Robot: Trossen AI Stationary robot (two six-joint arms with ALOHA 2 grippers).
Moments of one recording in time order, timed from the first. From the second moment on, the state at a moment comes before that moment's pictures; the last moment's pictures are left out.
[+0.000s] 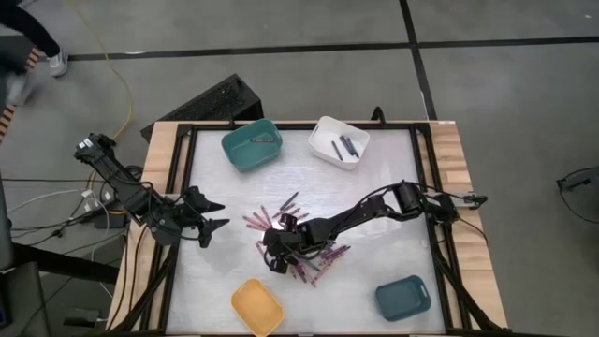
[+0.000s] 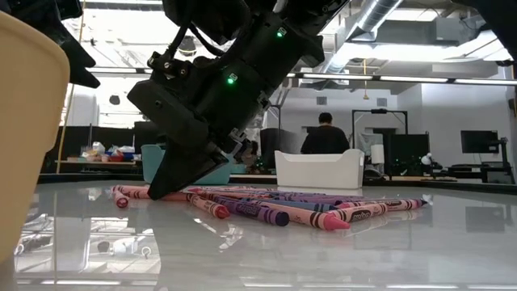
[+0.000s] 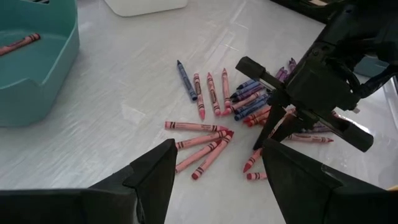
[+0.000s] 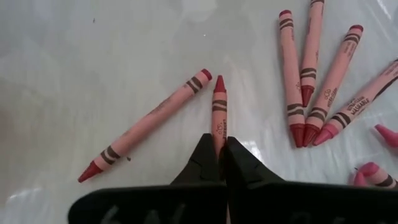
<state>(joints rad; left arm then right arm) -0.73 0.63 0.50 -0.59 -0.82 -0.89 0.24 2.24 1.65 -0.26 0.29 0.34</state>
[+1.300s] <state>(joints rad) -0.73 0.63 0.50 -0.60 -0.83 -0.88 -0.19 2.14 1.65 0.05 0.29 0.24</state>
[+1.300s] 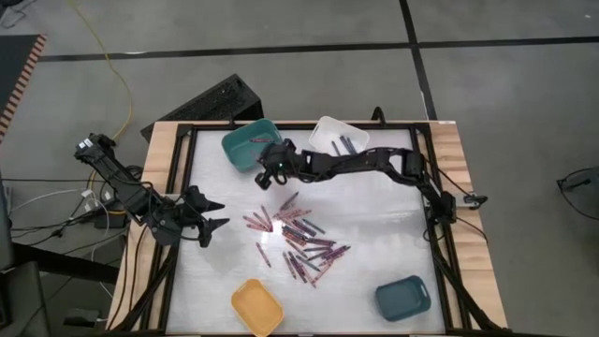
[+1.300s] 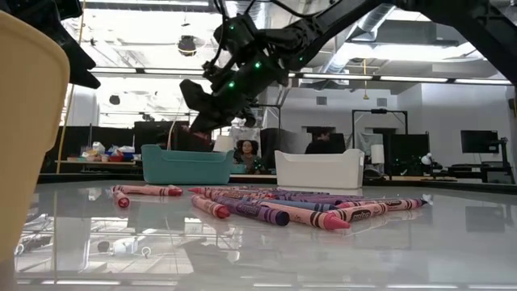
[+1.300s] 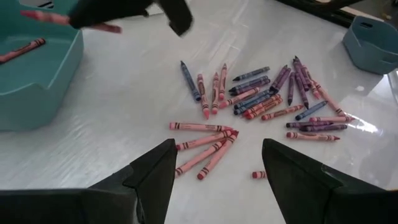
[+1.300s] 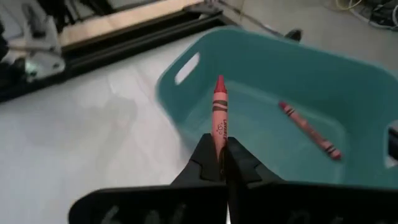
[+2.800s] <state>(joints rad) -0.73 0.63 0.50 -0.59 -0.83 -0.88 -0.25 1.91 1.65 -0.28 0.00 0.23</state>
